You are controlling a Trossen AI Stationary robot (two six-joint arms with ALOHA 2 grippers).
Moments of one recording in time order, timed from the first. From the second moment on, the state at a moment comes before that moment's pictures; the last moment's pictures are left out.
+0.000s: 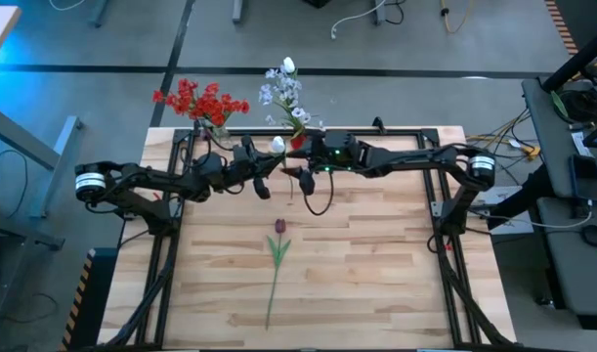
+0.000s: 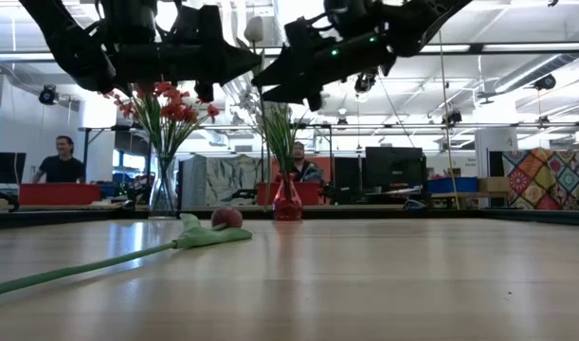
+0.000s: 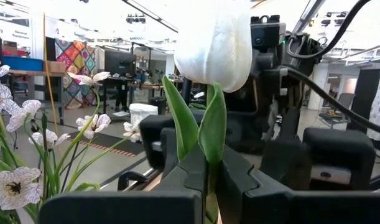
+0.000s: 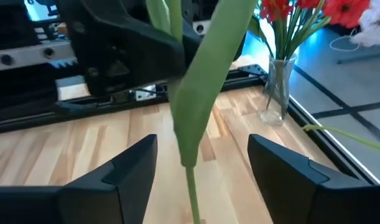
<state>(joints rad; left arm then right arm) 0.29 1.37 0.49 1.09 -0.04 -0.09 -0.30 1.75 1.17 0.30 -0.18 0.05</state>
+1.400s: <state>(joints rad) 0.28 1.37 0.44 1.05 -0.11 -0.08 -0.40 1.34 0.83 0.45 0.12 -0.20</state>
